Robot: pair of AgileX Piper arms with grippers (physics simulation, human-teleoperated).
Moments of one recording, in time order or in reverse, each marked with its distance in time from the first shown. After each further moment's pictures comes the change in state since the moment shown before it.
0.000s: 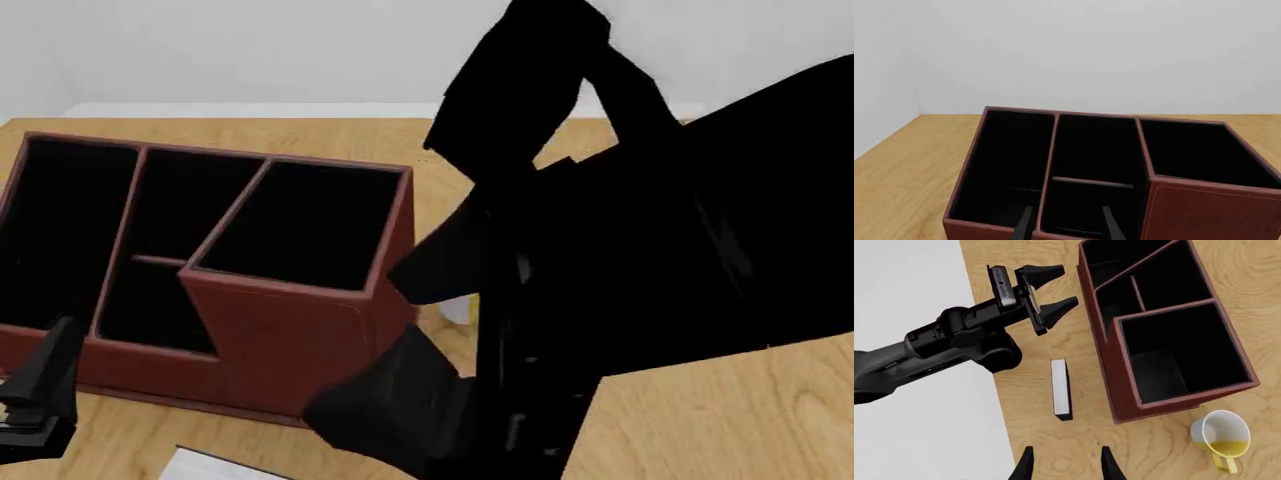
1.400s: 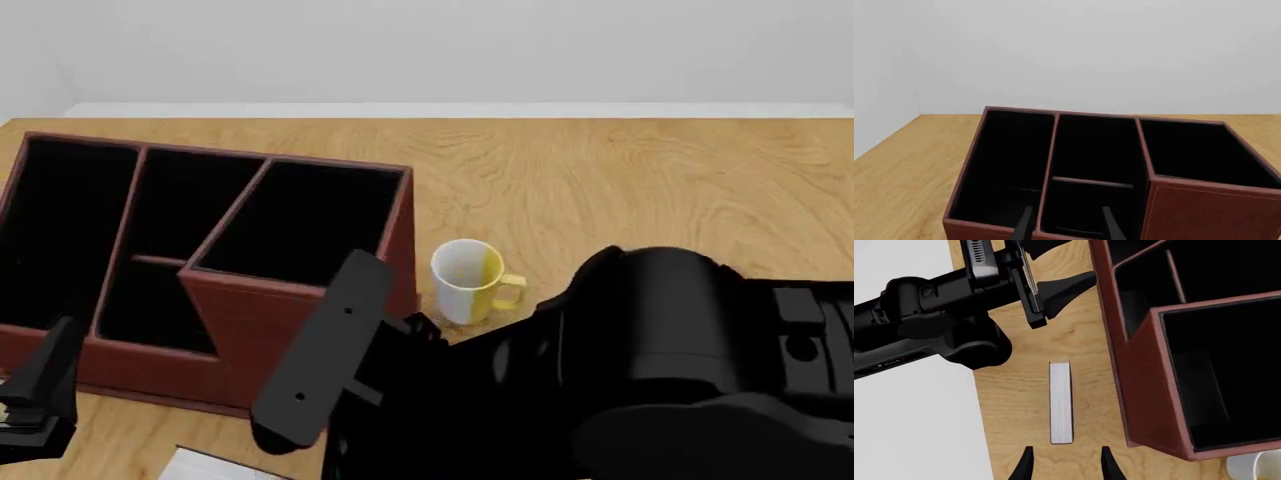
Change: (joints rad) left arm 0.000 0.000 0.000 0.000 0.000; right arm 0.025 0.191 0.284 -0.410 -0.041
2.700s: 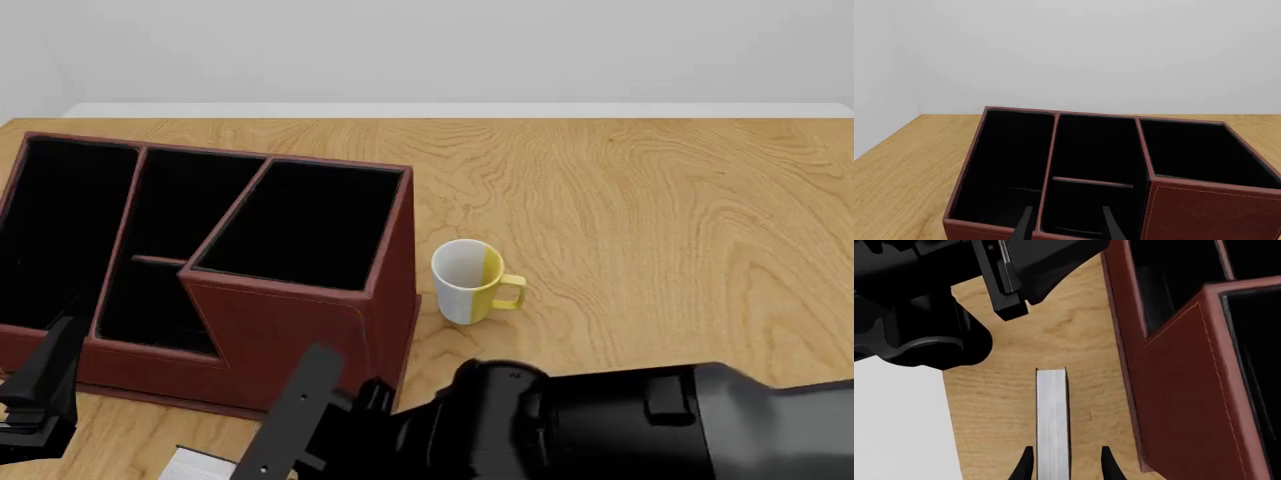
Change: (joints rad) left arm 0.000 0.000 0.000 0.000 0.000; right arm -0.006 0.236 0.103 -0.276 -0.008
